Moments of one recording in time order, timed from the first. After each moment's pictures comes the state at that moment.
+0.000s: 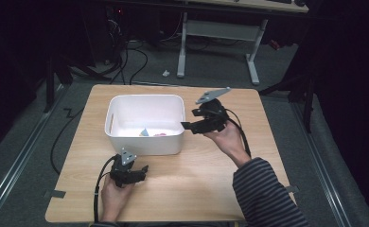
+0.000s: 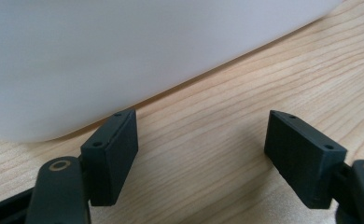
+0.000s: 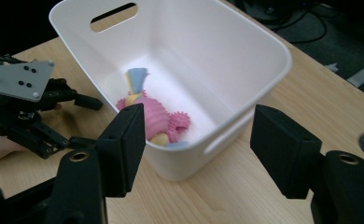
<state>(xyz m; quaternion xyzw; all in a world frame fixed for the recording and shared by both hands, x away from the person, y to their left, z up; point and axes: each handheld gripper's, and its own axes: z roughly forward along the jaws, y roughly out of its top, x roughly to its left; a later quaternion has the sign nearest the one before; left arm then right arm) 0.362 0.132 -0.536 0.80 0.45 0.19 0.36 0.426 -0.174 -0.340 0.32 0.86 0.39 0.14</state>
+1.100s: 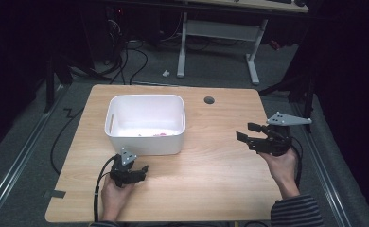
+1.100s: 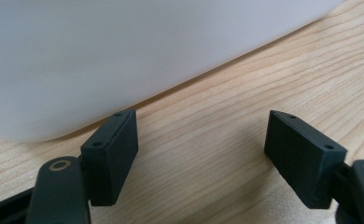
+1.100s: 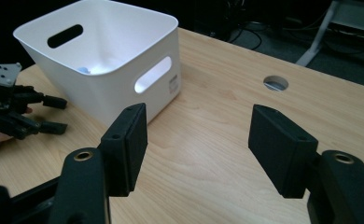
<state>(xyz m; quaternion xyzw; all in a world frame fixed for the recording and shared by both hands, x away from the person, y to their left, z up) 0.362 0.132 -0.536 0.80 0.45 0.19 0.36 0.350 -0.314 -0.353 0.42 0.77 0.44 0.20</state>
